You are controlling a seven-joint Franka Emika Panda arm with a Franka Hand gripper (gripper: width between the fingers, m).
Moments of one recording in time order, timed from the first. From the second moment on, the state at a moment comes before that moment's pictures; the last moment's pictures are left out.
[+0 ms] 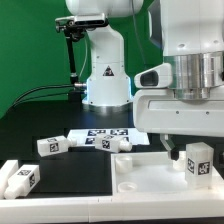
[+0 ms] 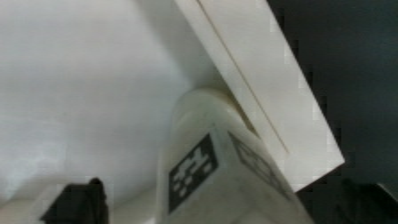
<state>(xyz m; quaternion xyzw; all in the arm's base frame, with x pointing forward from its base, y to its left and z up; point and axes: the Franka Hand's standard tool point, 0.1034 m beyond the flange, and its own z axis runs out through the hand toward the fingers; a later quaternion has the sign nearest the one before) 0.638 0.109 0.069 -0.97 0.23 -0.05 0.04</state>
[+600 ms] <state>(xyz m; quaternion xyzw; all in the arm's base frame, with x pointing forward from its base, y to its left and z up) 0.650 0.110 0.084 -1.00 -0.07 -0.06 -0.01</state>
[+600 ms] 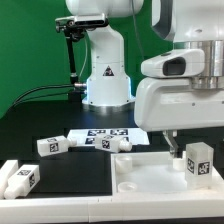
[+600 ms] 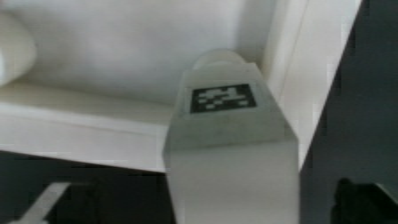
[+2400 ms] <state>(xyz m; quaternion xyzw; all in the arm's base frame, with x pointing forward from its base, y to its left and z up) 0.647 0.100 0.083 -0.83 0.56 -0.02 0.04</state>
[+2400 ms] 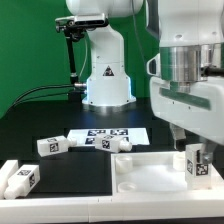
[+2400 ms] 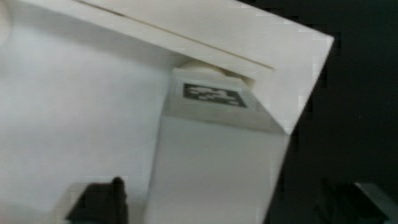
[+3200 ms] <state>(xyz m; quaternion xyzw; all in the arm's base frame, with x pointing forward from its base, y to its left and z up) 0.647 0.095 0.080 -1.00 0.06 -0.04 0.00</state>
